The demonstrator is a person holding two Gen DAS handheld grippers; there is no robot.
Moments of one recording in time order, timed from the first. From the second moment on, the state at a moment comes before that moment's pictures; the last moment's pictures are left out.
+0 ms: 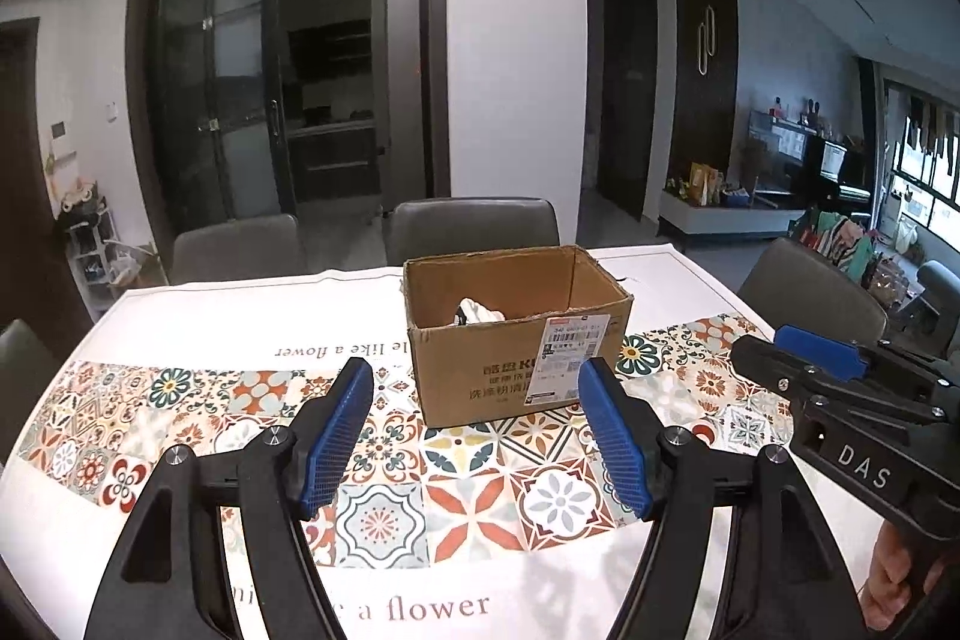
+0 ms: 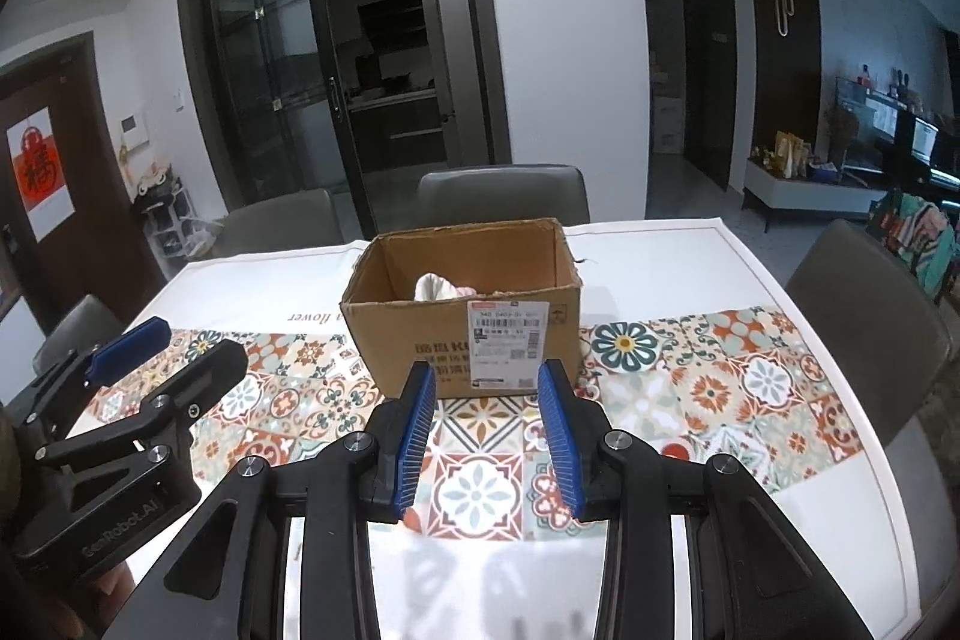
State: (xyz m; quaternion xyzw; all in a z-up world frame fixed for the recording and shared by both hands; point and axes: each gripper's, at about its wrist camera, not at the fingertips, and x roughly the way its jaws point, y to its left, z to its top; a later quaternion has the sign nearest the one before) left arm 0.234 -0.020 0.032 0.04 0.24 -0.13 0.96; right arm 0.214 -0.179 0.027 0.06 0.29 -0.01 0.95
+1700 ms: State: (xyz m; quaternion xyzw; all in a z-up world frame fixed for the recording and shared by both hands) left arm 0.041 -0.034 0.046 0.03 0.20 -0.07 0.98; right arm 0.015 -0.204 0.045 0.05 0.25 0.00 0.97
